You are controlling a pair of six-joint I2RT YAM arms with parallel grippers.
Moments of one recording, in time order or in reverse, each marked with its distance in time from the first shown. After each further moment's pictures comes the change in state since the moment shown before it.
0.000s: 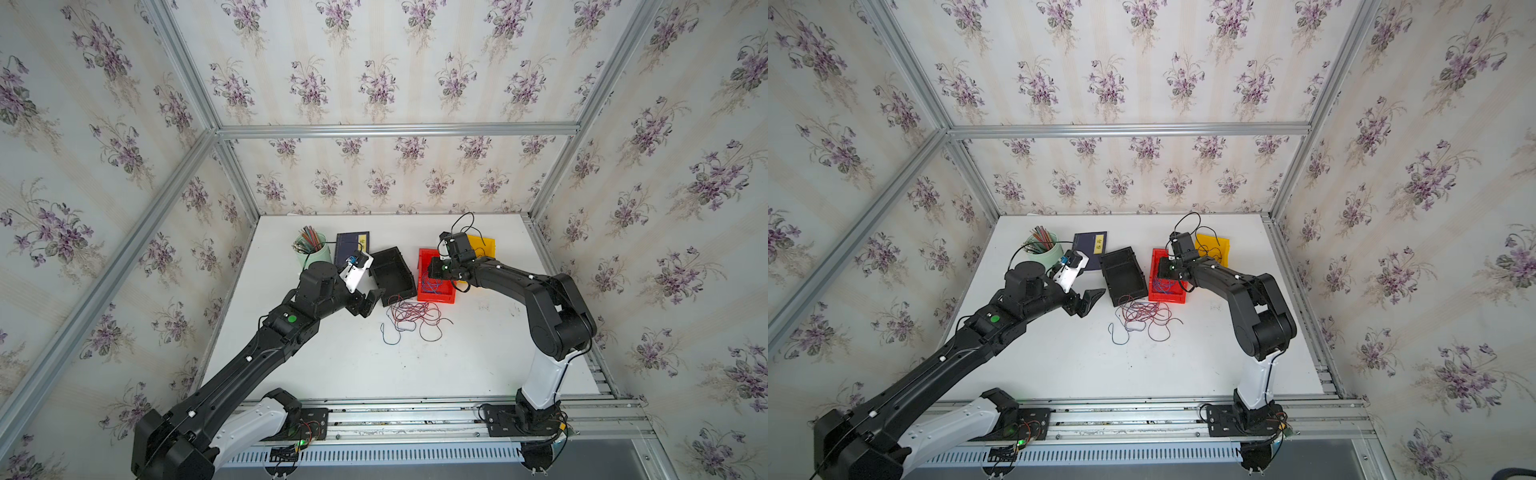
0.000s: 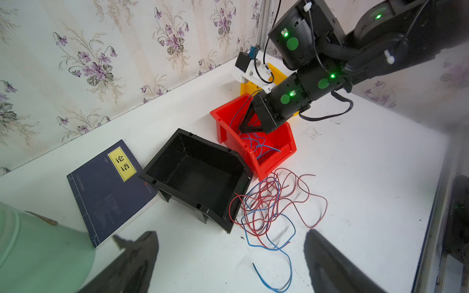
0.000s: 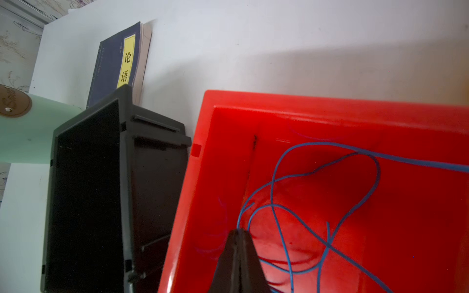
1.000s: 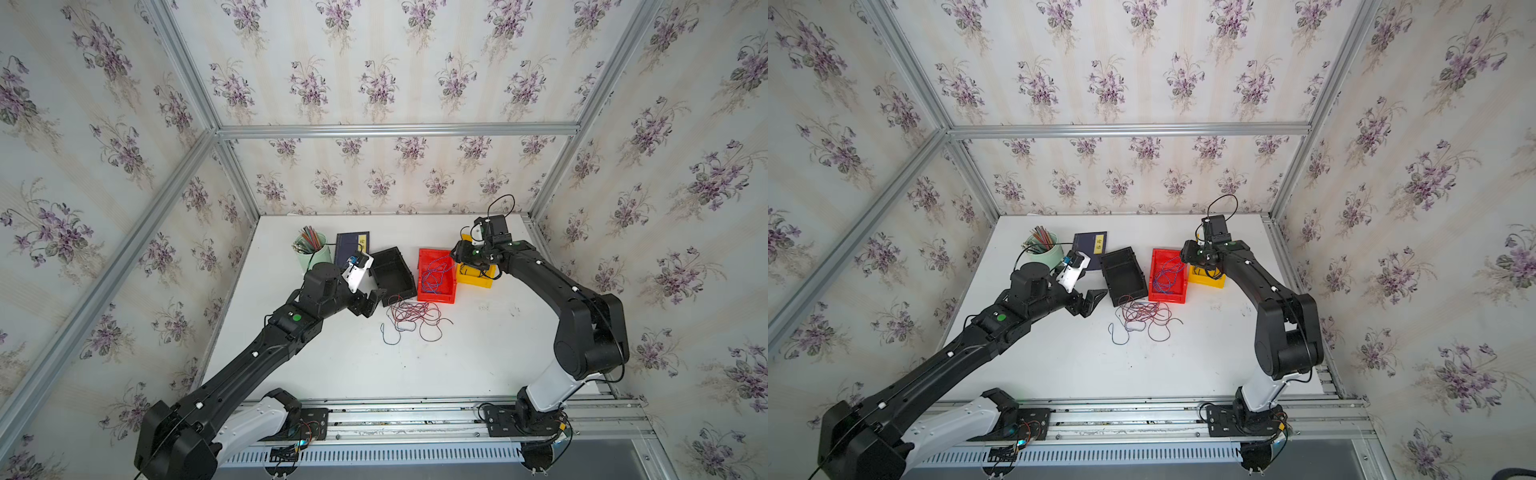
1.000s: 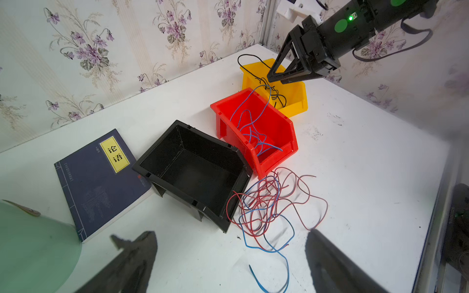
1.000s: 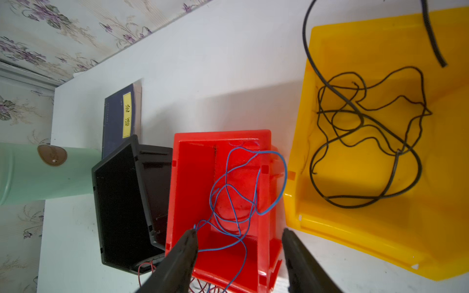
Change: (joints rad) left arm 0.000 0.046 -0.020 0.045 0.003 -0.057; right arm -0.196 -0.158 0.079 -0.298 -0.045 0.034
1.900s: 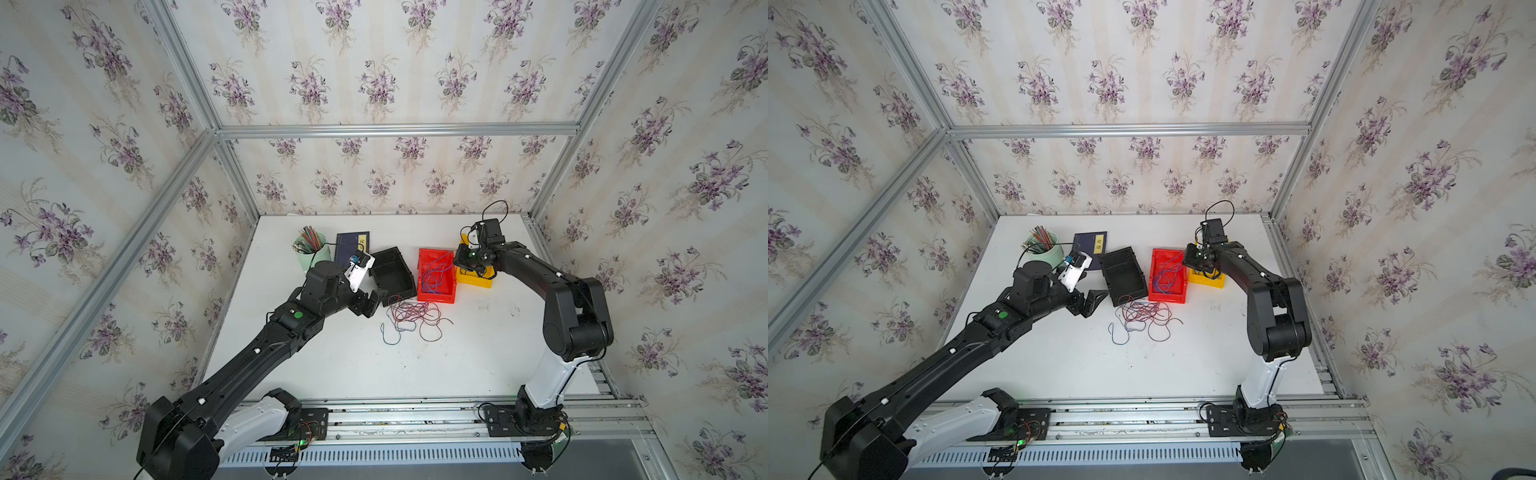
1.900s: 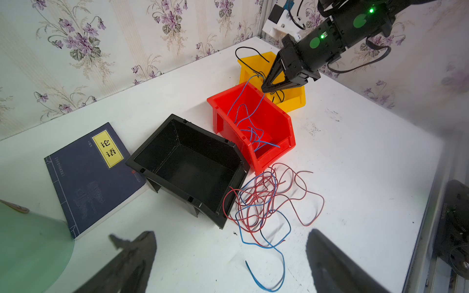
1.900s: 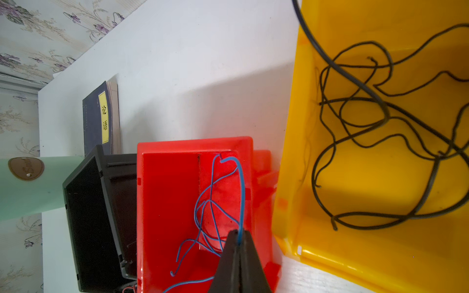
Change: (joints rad) left arm 0.000 0.013 0.015 -0.027 0.010 -0.001; right arm -0.012 0.124 0.018 0.060 -0.028 0.017
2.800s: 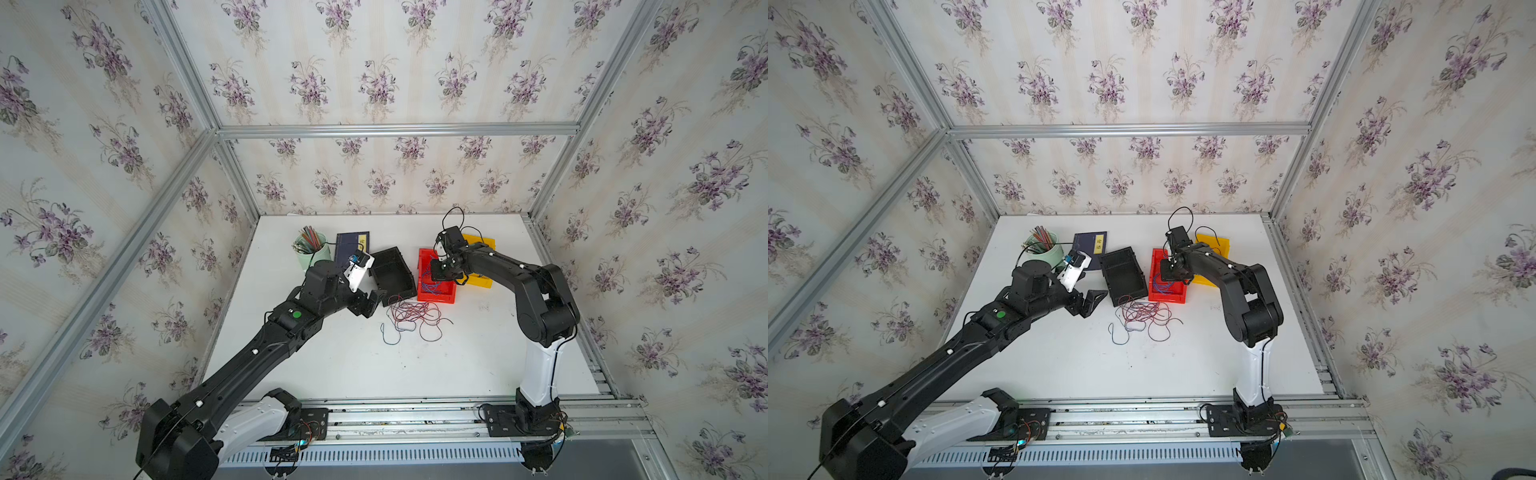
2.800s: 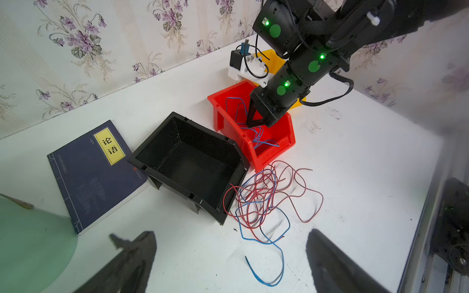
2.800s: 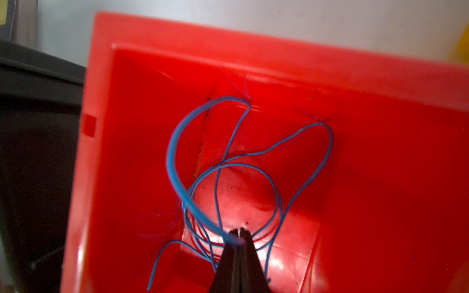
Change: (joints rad) left arm 0.002 -0.010 0.020 -0.047 -0.006 0.003; right arm 0.197 0.178 0.122 -0.119 0.150 -0.189
